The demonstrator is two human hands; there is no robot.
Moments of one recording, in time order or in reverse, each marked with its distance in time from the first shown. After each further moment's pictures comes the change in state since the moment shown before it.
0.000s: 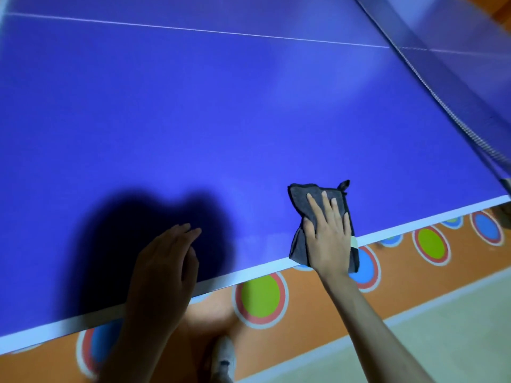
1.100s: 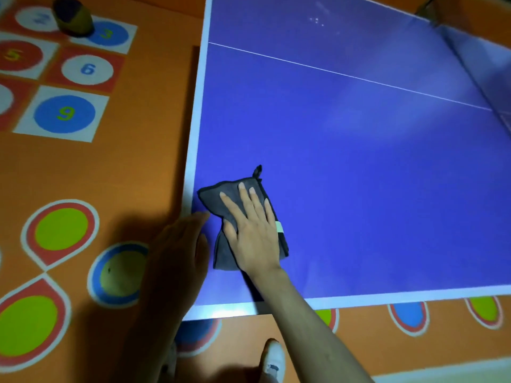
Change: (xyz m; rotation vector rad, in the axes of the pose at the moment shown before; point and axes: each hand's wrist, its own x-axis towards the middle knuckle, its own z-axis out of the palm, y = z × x) left_hand -0.040 -0.243 -0.201 0.052 0.169 -0.226; right_hand -0.091 -0.469 0.074 0.059 -0.112 -0.597
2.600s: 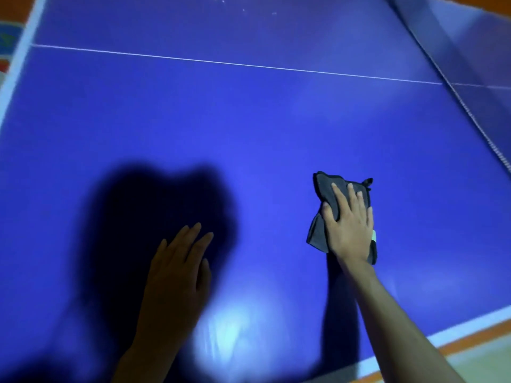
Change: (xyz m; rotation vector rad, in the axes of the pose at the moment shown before) left_hand 0.102 0.218 0.224 0.055 -0.219 0.158; right_hand 0.017 0.489 -0.091 -0.004 0.105 0.686
